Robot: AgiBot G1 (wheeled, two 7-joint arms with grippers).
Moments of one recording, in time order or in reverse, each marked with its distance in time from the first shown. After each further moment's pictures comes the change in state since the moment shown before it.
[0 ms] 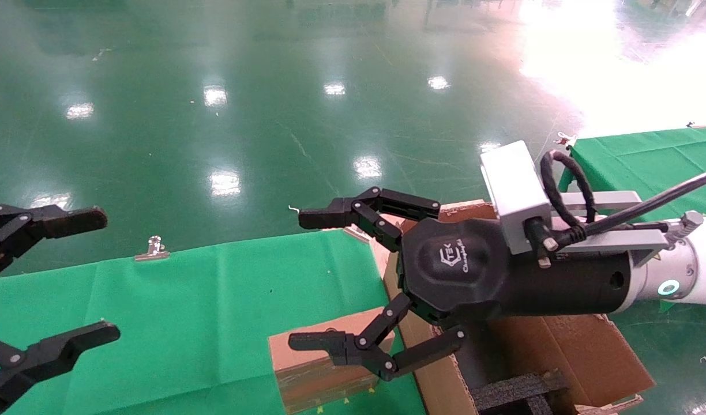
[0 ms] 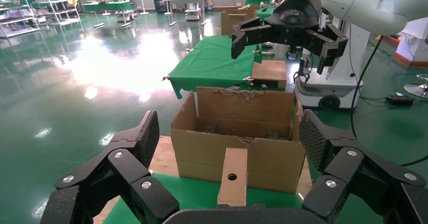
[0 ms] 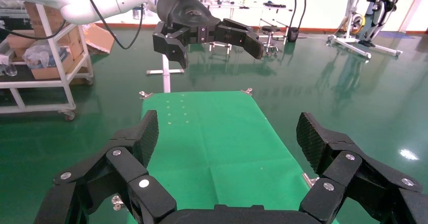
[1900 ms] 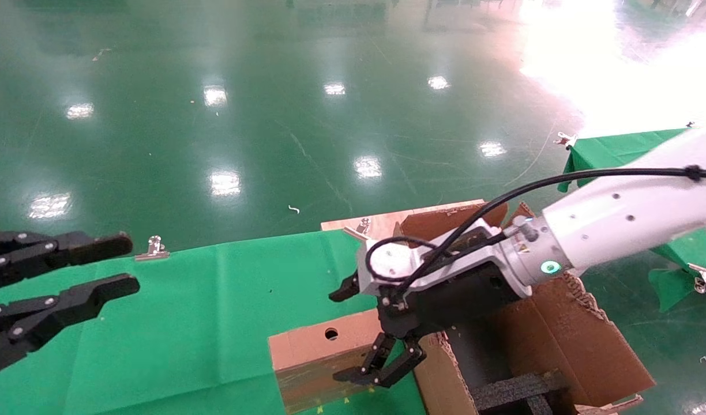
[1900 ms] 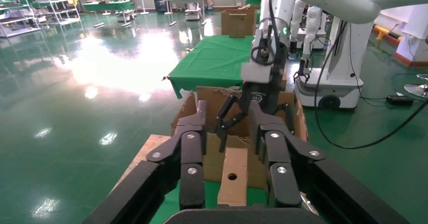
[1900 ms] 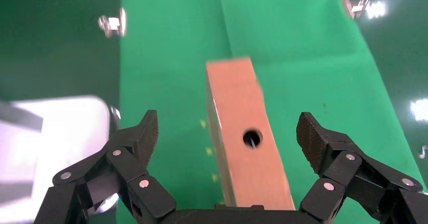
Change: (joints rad) left arm 0.000 0.000 0.000 0.000 0.000 0.000 0.000; right arm 0.392 -0.150 -0.399 -0.062 -0.623 -0.082 0.191
